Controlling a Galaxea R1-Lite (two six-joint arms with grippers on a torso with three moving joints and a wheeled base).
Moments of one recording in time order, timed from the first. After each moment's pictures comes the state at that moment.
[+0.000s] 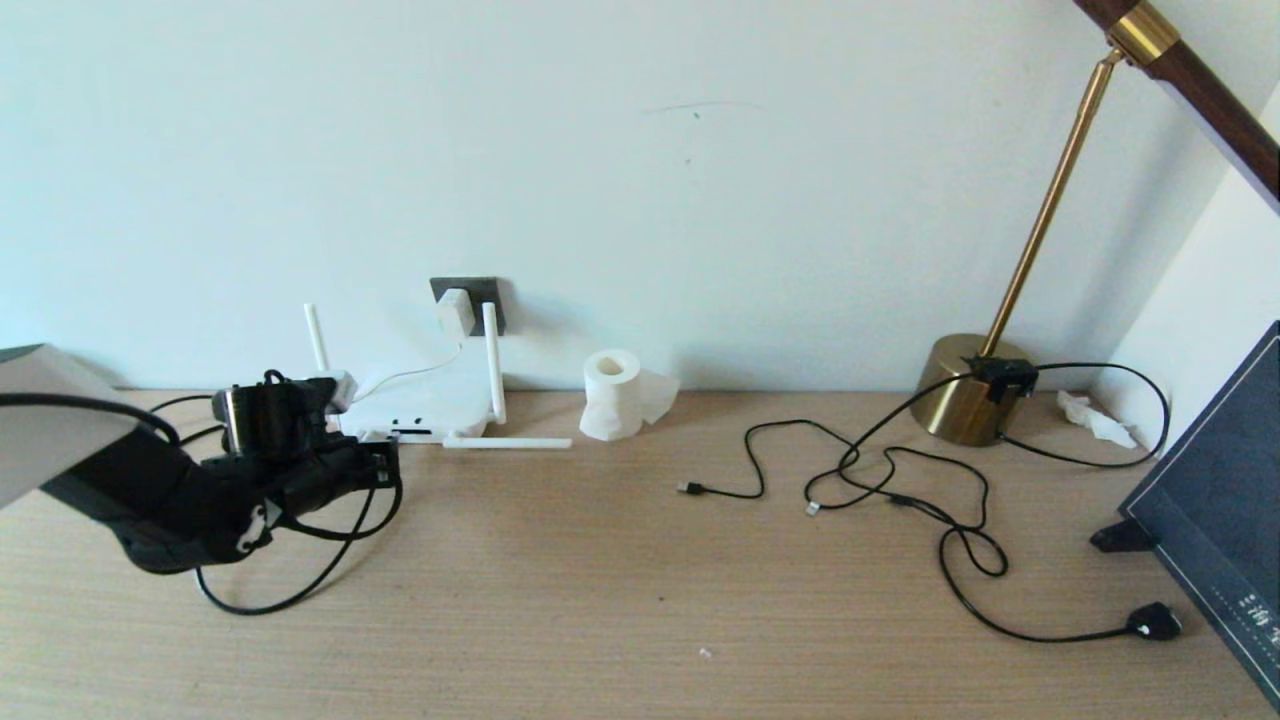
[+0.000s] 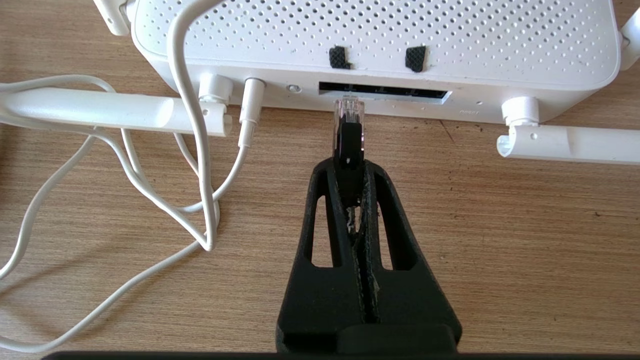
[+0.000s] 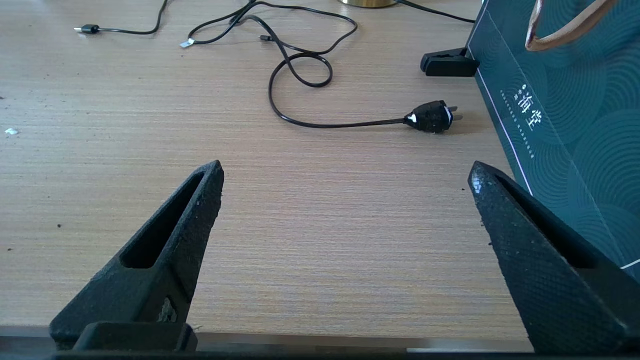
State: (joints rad) left arm 0.08 2.15 -0.95 -0.79 -0.03 0.07; right arm 0.00 0.00 -0.08 0.18 -0.01 0.01
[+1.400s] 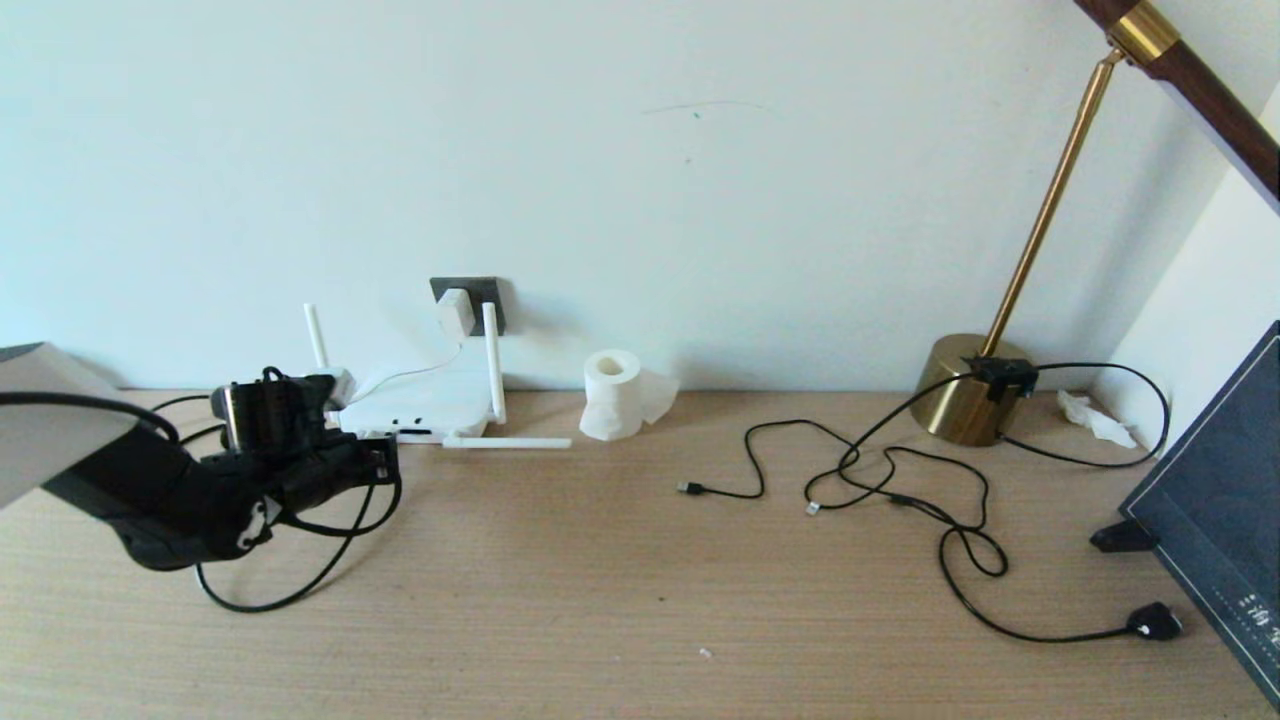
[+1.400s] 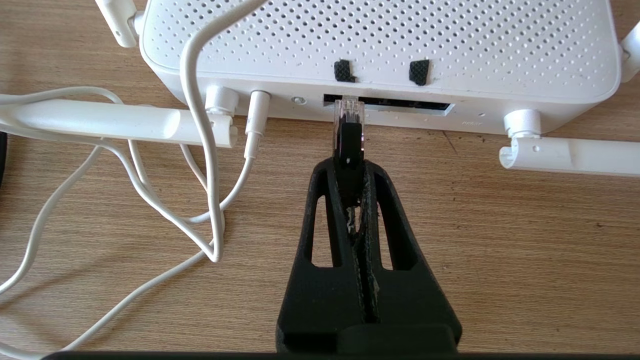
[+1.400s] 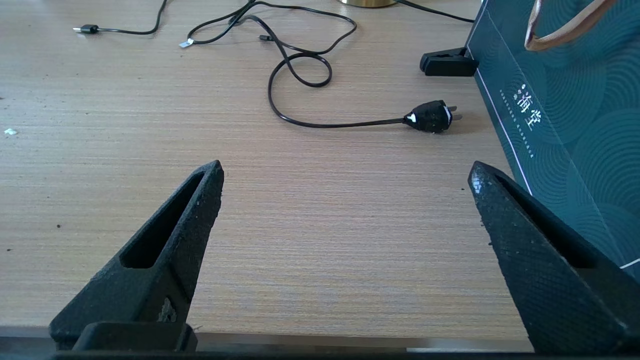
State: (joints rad) left arm 0.08 2.16 -0.96 -0.79 -0.03 0.07; right arm 0.00 0.00 -0.08 0.18 -0.01 0.01
